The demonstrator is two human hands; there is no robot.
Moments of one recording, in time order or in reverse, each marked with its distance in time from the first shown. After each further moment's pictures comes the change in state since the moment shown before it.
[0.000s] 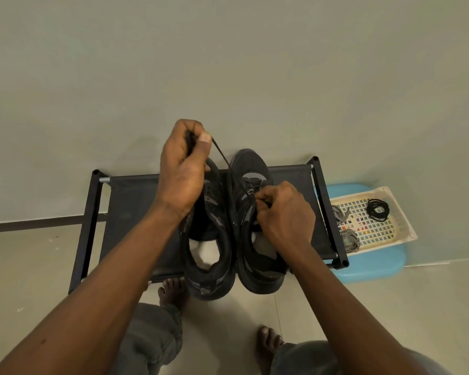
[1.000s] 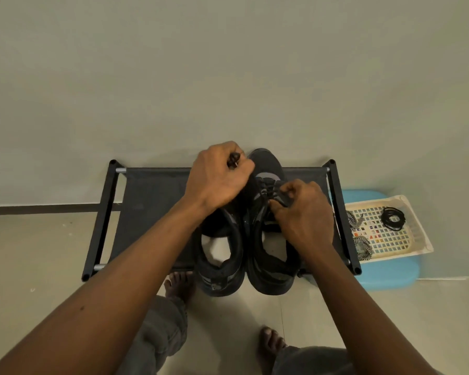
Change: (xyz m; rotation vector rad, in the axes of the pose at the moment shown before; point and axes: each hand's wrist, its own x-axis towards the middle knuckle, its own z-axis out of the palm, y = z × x) left_hand -0.002 -0.012 0.011 0.525 -0.144 -0.089; right_hand 0.006 0.009 -0.001 0.024 -0.029 0.046
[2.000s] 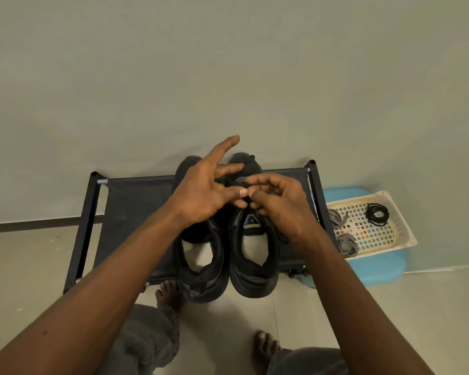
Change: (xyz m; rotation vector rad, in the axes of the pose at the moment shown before) left_hand -0.010 0.010 0.001 -0.362 -0.378 -0.072; right_hand 0.011 -0.004 -0.022 0.841 -0.314 0.049
